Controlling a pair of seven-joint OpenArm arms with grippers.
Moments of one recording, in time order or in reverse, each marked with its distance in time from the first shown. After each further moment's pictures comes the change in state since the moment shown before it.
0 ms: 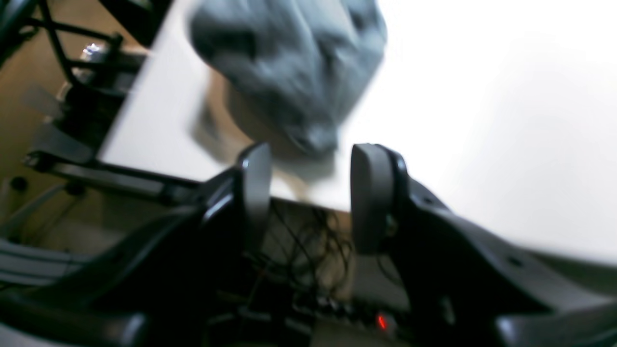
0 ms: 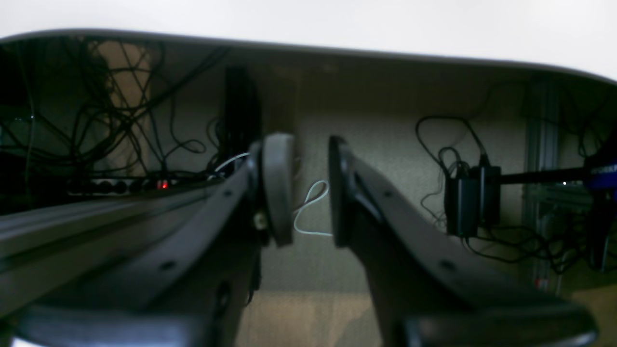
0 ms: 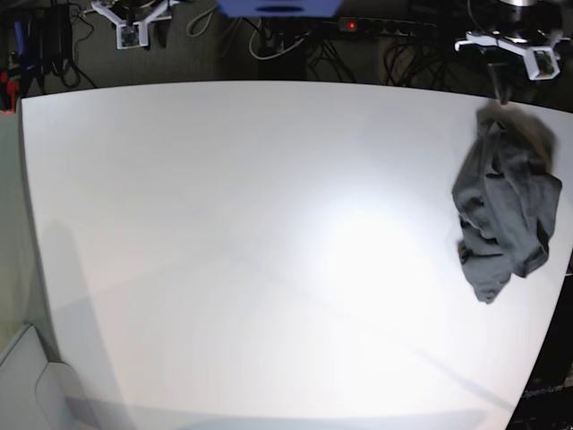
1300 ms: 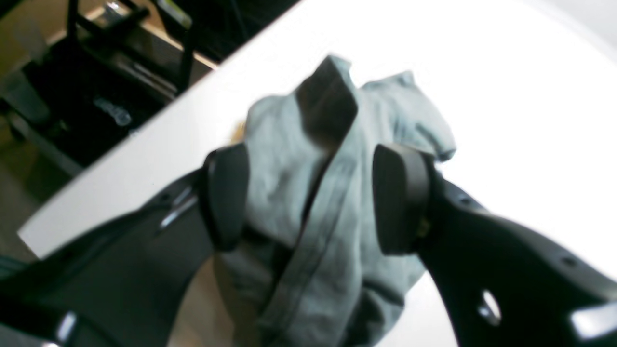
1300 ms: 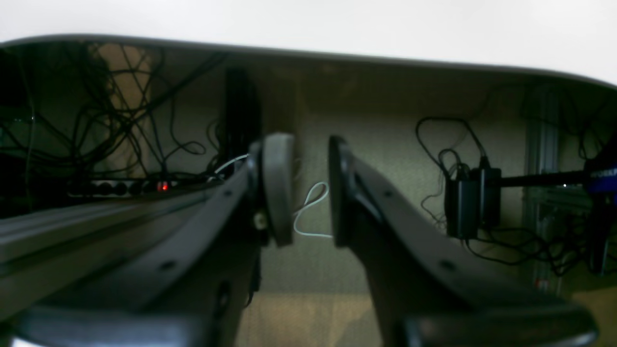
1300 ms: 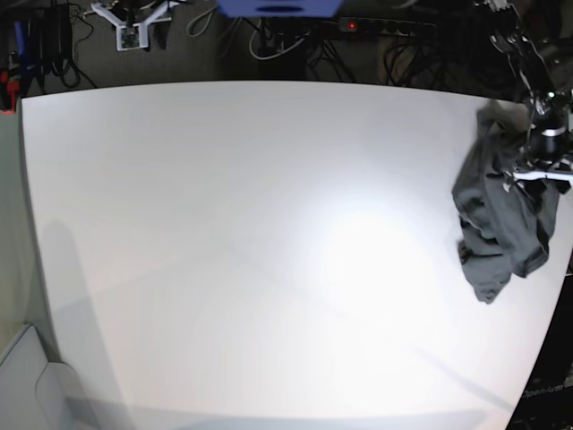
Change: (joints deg) left arm -40.7 0.2 -9.5 -15.5 -5.9 0.4 25.3; right arm 0.3 0.0 0.0 -0.1 0.0 0.0 -0.2
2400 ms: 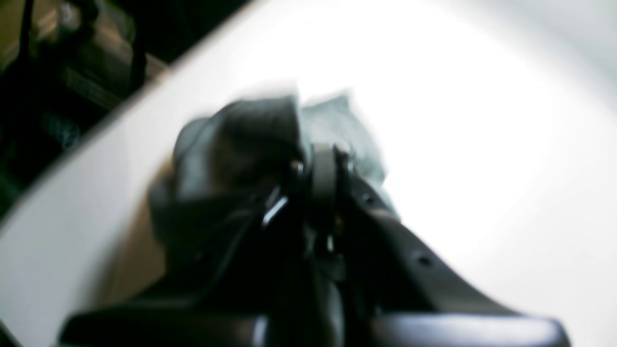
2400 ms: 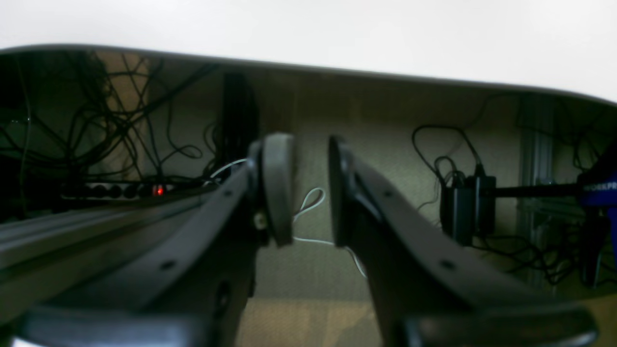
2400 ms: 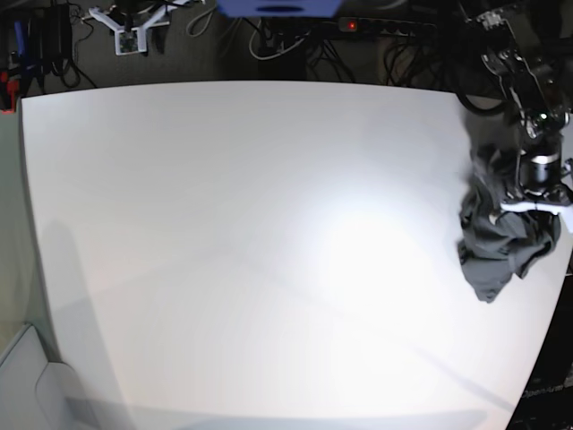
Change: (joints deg) left arm -4.5 0.4 5.4 6.9 -0.2 0.3 0.6; right arm 1.1 1.1 -0.1 -0.2 0.0 0.0 0.0
